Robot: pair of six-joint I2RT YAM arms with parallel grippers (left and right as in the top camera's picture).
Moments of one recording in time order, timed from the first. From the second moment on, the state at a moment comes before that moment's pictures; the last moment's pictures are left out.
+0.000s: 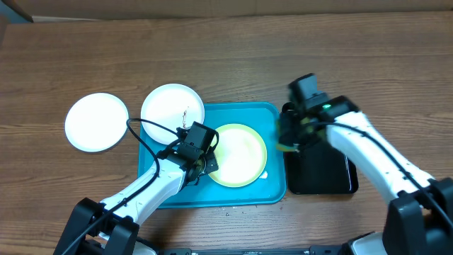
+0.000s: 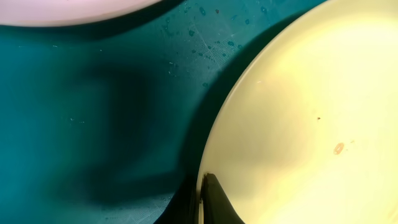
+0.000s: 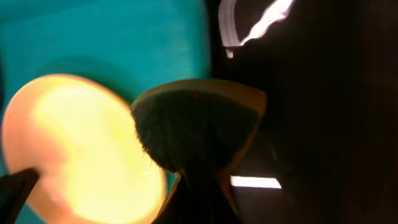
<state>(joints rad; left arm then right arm) -0.48 1.51 0.68 -0.41 -0.04 -0.75 0.34 1.62 1.15 -0.85 -0.14 0.49</state>
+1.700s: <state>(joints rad) -0.89 1.18 0.81 -0.41 -0.99 -0.12 0.20 1.60 0.83 -0.61 0.01 0.42</state>
